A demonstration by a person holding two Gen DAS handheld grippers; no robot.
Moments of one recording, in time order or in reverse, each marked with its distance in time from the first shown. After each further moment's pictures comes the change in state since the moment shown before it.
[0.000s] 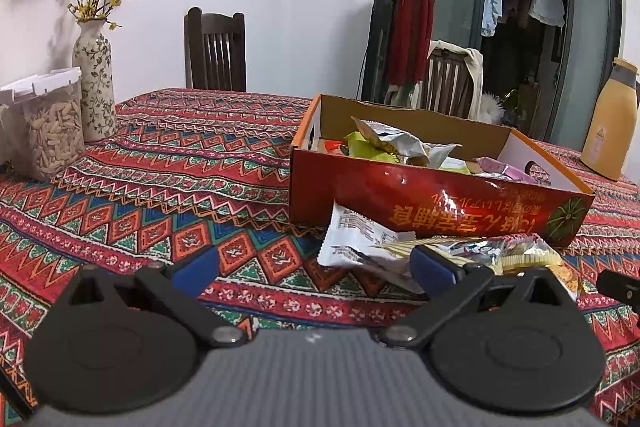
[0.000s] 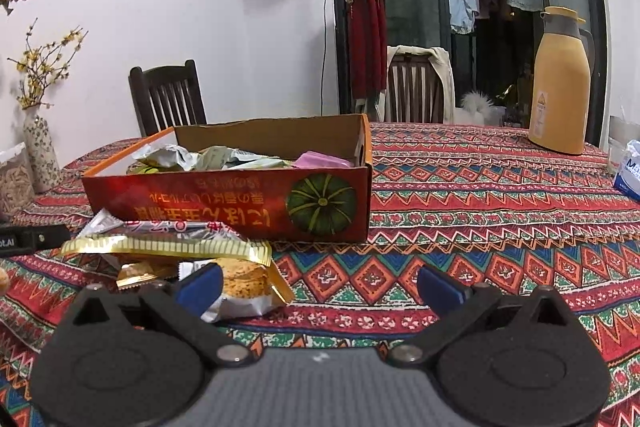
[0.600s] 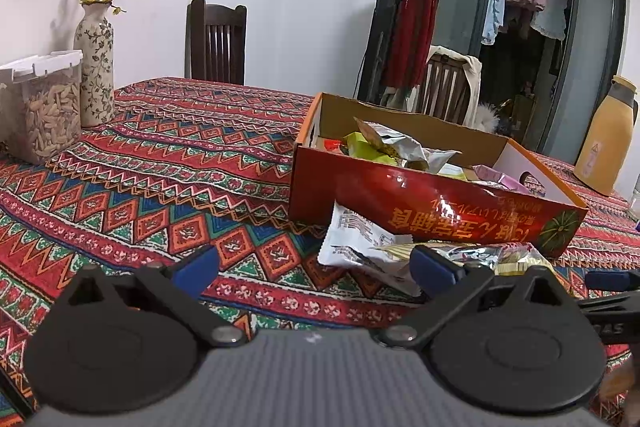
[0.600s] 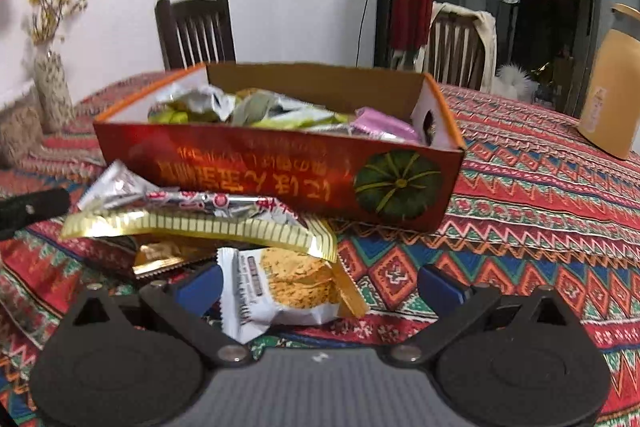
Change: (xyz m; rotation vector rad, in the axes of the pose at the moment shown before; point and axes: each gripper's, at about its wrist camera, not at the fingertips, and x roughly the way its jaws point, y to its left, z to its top) left arm 0.000 0.009 0.000 -0.054 0.008 -0.031; right arm 0.056 0.045 0.016 -0.128 0.203 0.043
